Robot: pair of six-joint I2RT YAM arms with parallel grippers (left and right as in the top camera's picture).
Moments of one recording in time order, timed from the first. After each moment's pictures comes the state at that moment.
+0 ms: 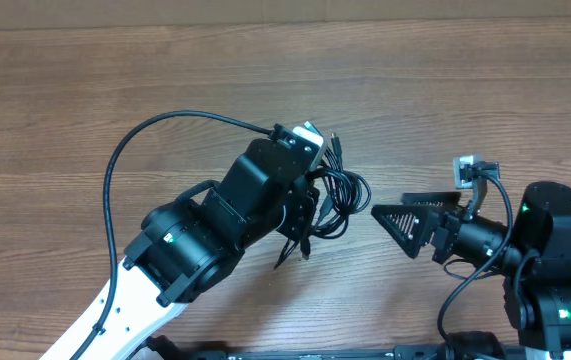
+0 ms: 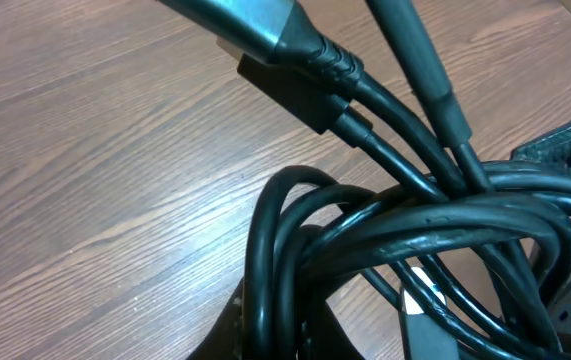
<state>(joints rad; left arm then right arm) -0.79 1.22 1.37 -0.89 -0.03 -0.27 0.02 0.73 0.86 -0.68 -0.92 0.38</state>
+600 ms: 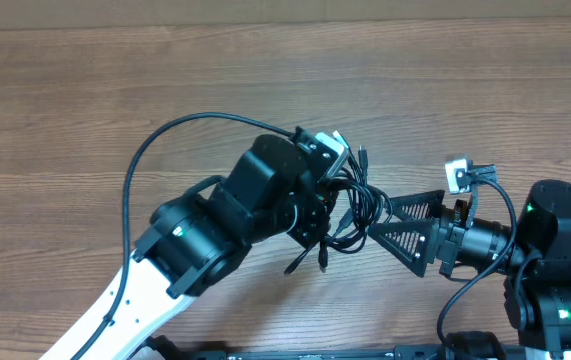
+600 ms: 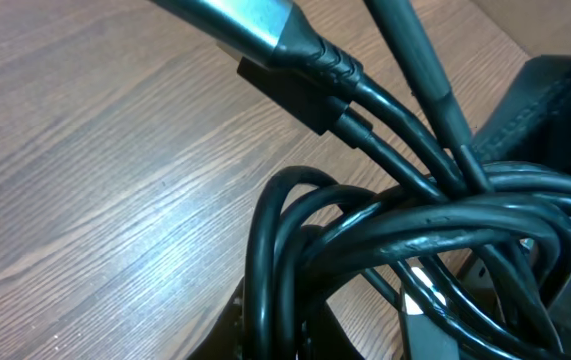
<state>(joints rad) -0.79 1.26 1.37 -0.84 0.17 -0.22 0.02 0.73 0.86 -0.60 -1.15 0.38</state>
